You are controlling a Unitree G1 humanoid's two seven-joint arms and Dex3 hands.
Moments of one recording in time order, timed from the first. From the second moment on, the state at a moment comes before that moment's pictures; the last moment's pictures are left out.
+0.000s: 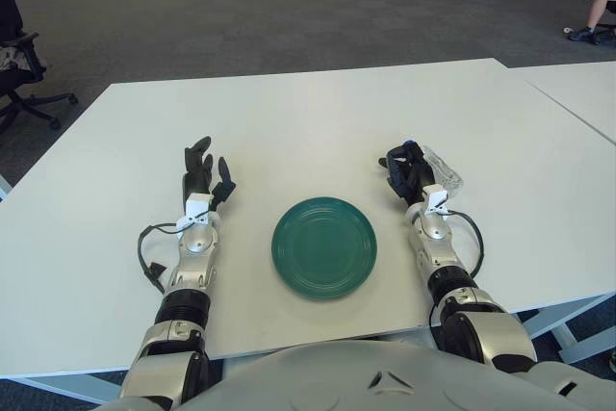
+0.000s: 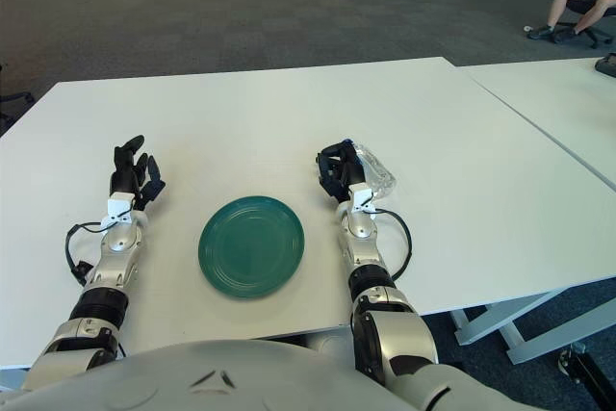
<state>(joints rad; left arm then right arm) -0.13 0.11 0.14 0.60 0.08 -0.42 0.26 -0.33 0.04 -0.12 0.94 -0.01 -0.61 -0.06</state>
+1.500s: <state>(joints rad) -0.13 0.10 0.11 0.60 0.09 -0.42 0.25 -0.07 0.03 -0.02 0.49 -0.08 -0.51 0.03</state>
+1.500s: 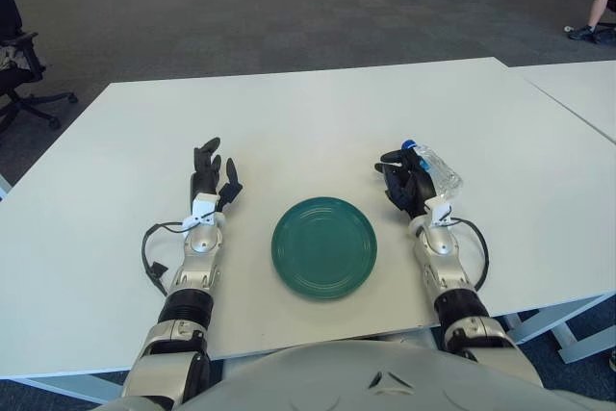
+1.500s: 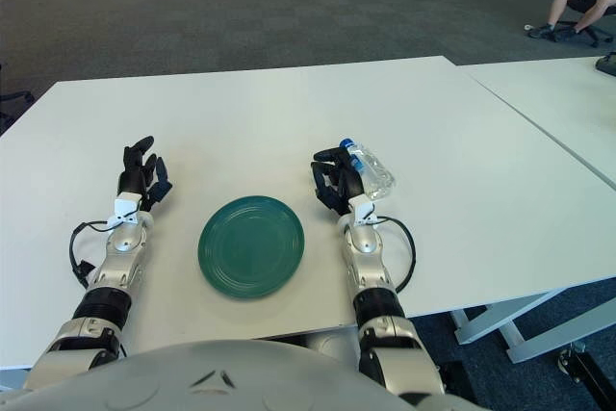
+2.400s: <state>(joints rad) -0.16 0.09 0.09 0.64 0.09 -0.42 0.25 -0.02 -0.11 0.05 -0.28 -0.52 -0.25 -0.05</state>
